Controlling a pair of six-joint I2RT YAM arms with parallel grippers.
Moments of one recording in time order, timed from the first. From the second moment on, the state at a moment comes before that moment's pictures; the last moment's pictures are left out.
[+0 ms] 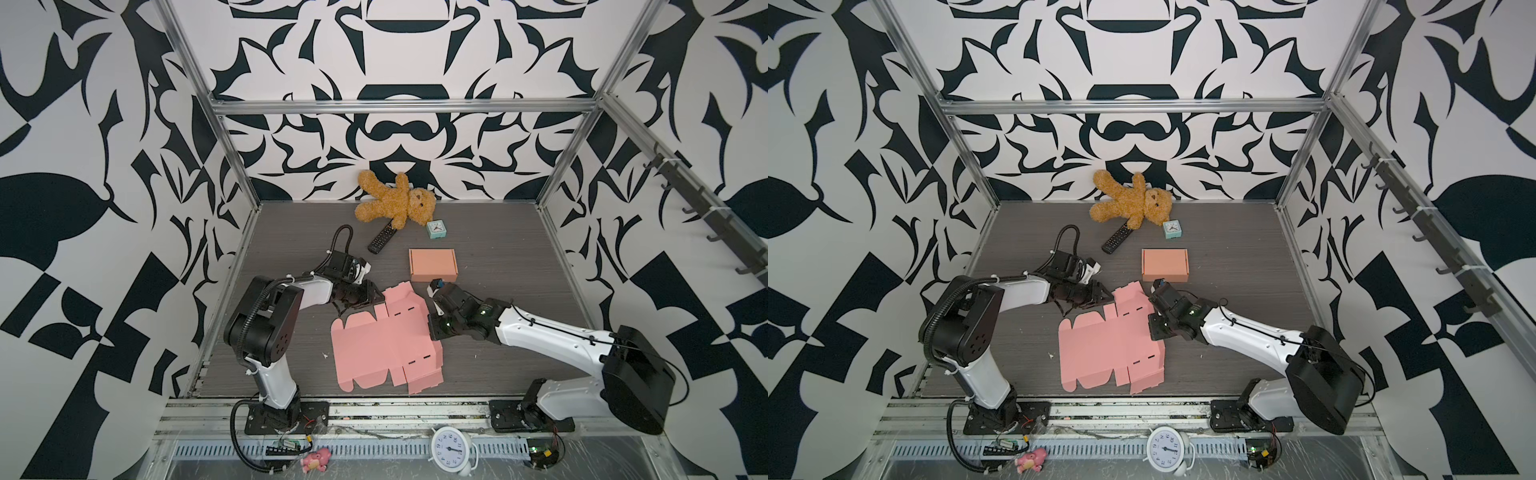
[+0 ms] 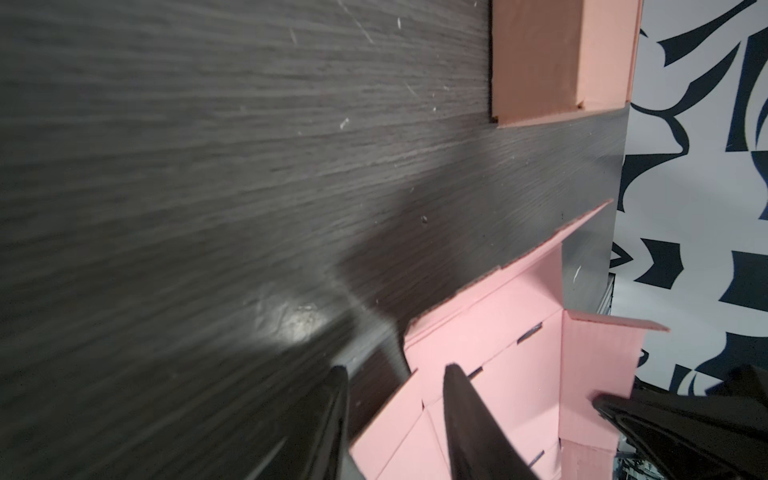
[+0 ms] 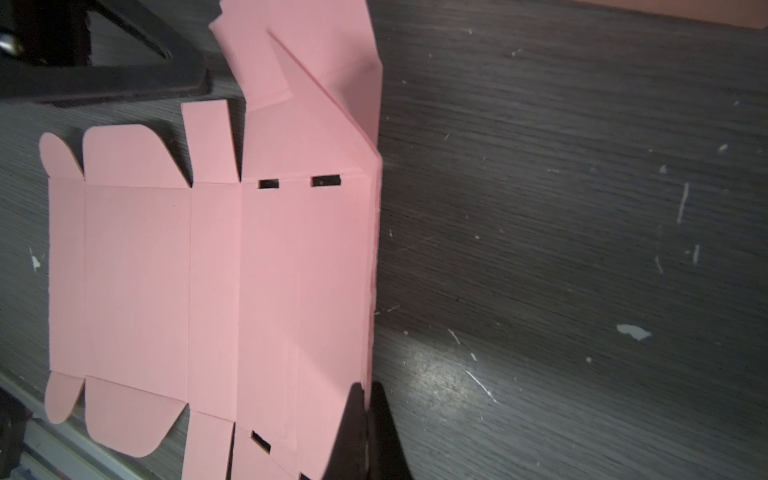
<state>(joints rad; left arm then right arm) -0.39 1.77 0.85 -0.12 0.67 -0.46 0.84 1.34 0.77 -0.48 -0.01 0.58</state>
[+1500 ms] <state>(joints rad) -0.50 1.52 0.67 -0.12 0.69 -0.48 0.85 1.42 0.88 -0.56 0.06 0.40</state>
